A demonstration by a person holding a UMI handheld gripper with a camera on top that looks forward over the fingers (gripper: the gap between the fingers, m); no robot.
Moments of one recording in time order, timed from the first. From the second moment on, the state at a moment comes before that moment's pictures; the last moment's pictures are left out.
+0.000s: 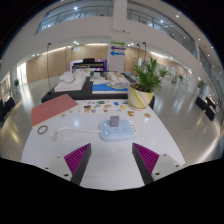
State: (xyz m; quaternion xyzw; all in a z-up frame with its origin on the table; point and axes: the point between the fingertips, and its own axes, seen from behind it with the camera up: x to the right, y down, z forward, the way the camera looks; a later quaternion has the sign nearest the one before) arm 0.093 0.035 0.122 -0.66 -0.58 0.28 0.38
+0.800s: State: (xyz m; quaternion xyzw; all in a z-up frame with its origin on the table) arm -0.125 0.088 0.033 -0.61 -0.58 0.37 0.39
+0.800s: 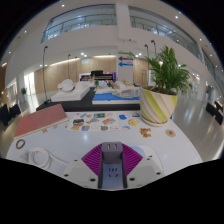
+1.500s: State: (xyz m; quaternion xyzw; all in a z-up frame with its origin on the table) arm -0.074 0.270 0.056 -0.66 -0.59 0.27 0.38
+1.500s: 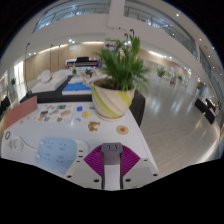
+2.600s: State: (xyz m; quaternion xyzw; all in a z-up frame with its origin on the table) arm 0.162 0.222 0.204 -0.69 -0.60 0.24 0.34
